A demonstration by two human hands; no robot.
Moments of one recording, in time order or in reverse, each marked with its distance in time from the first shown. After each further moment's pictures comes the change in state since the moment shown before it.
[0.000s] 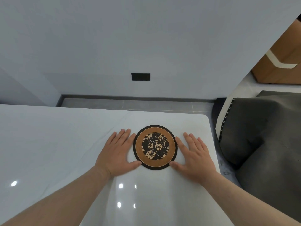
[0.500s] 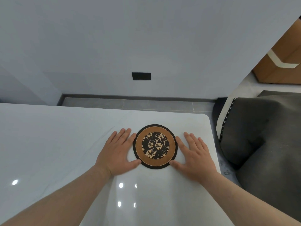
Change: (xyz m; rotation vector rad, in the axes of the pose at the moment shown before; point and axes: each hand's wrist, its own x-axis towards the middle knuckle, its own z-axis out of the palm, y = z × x) left_hand 0.001 -0.001 0.001 0.002 0.010 0.006; right_hand 0.002 0.000 0.002 -0.003 0.019 0.001
